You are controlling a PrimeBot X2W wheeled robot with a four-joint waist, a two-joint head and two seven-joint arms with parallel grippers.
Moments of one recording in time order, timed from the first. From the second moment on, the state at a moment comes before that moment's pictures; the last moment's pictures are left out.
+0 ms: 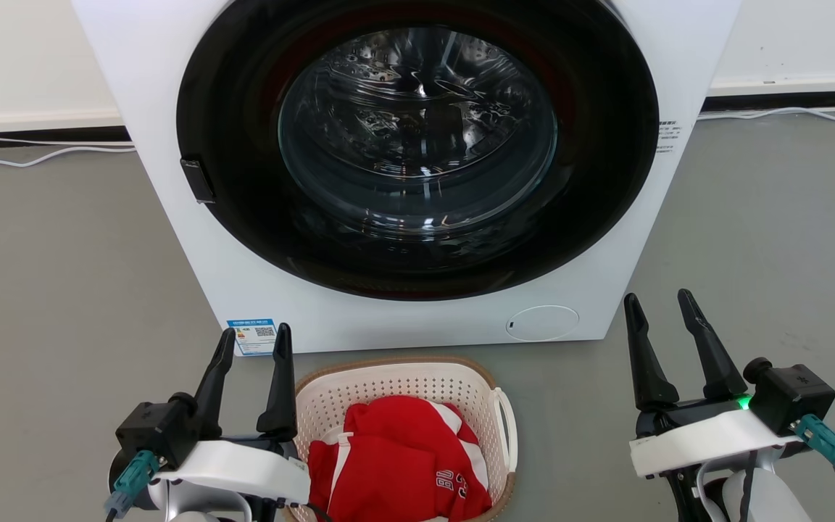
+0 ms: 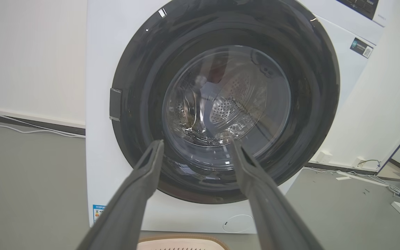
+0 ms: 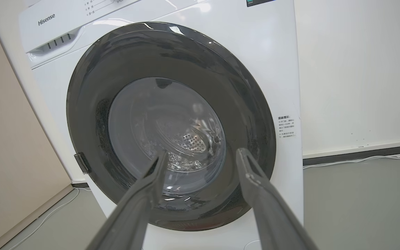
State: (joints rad) left arm -0.05 0.04 -0.13 0.11 -0.36 0.00 -0.26; right arm -0.13 -0.05 0.03 0.20 0.26 0.13 -0.25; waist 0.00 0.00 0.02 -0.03
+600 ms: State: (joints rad) left arm -0.09 0.04 -0.12 0.14 -0.39 0.01 -0.26; right arm -0.17 -0.06 0.04 0.20 0.28 0.13 -0.25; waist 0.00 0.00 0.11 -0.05
